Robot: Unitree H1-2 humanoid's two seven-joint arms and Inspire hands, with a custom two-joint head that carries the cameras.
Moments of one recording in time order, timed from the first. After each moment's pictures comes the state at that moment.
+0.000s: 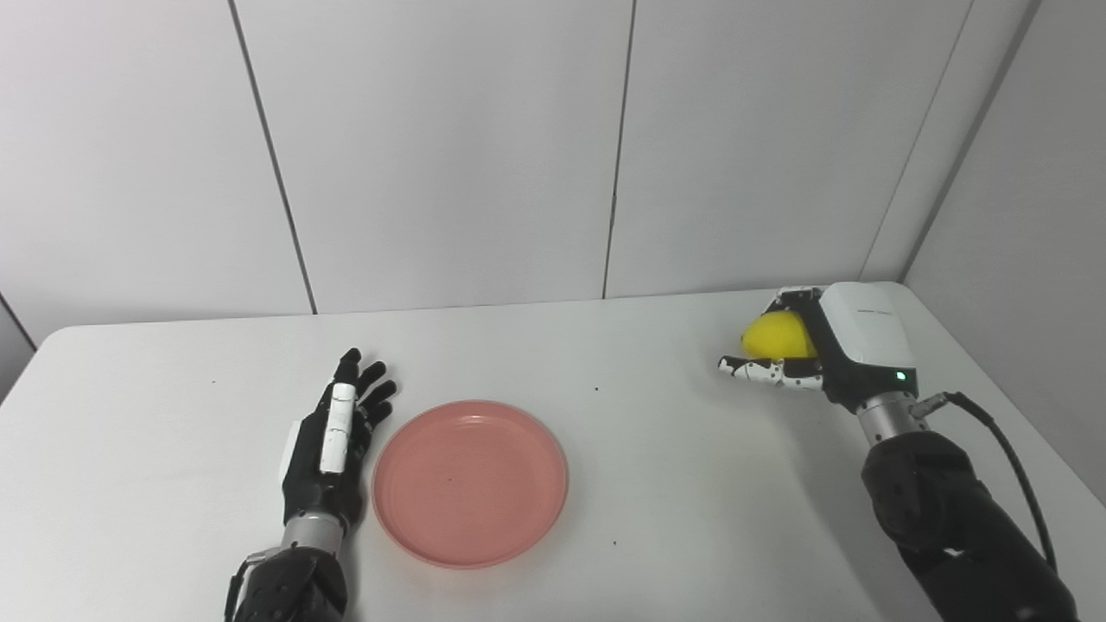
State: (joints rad) left arm -0.33 -0.09 0.07 0.18 -0.15 0.18 -0.01; right arm -0.34 -0.56 0.14 0.05 -0.72 0.12 -0.16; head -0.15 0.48
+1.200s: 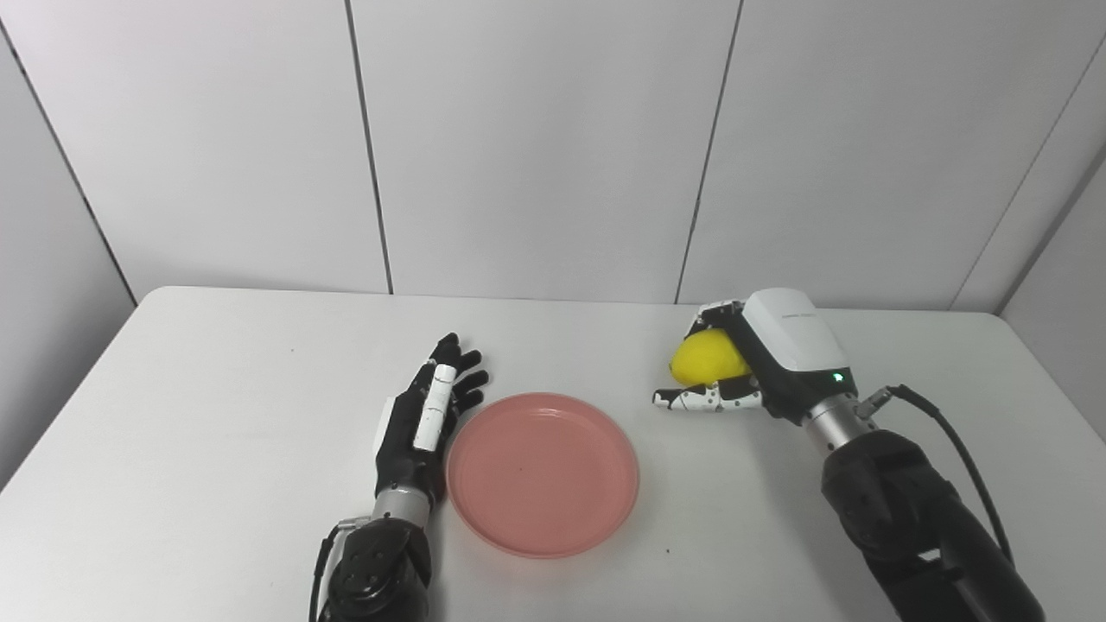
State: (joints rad) left arm -0.33 -0.13 0.04 0.17 -0.09 0.18 0.05; right arm -0.47 -0.42 0.30 -0.02 -0.78 0.07 0.08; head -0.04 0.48
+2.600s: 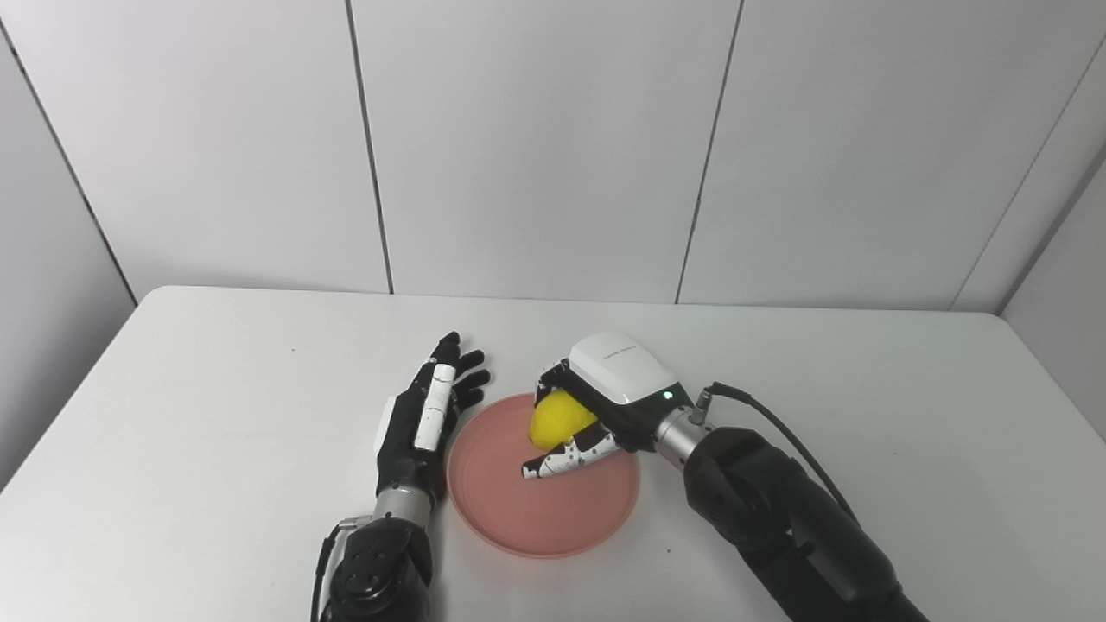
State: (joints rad) left arm -0.33 -0.13 0.04 0.19 -0.09 0.16 0.05; right arm -0.60 -0.27 0.51 0.14 -0.85 -0.01 0.26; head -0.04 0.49
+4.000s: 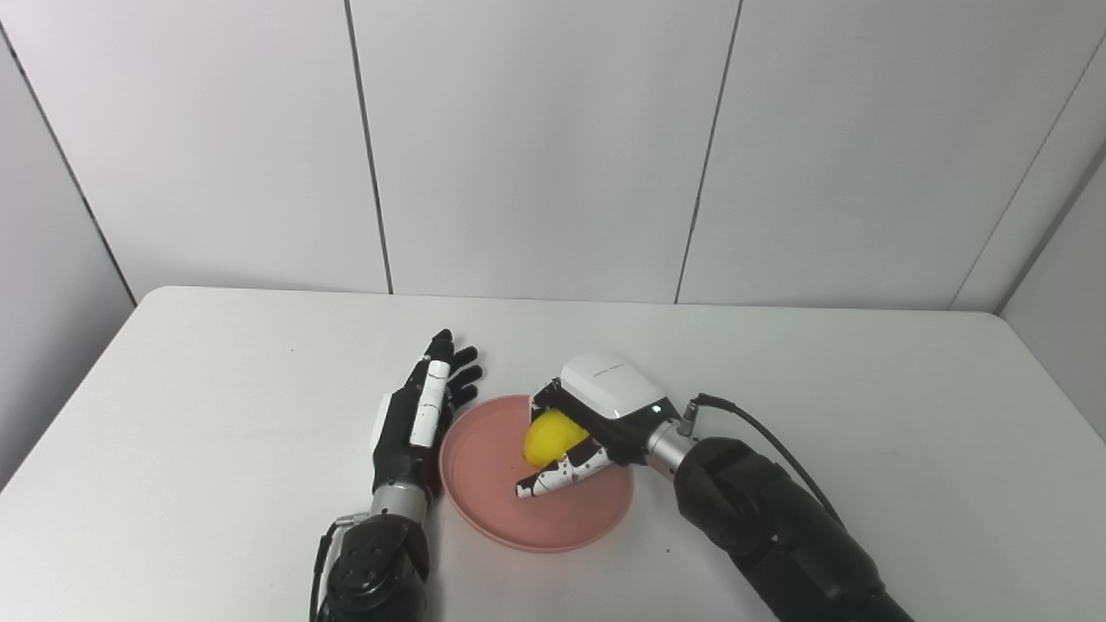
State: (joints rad) left arm -0.34 -0.13 0.06 0.20 -0.09 0.16 0.05; right arm -0.61 -0.25 0.51 0.26 -0.84 -0.09 0.23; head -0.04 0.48
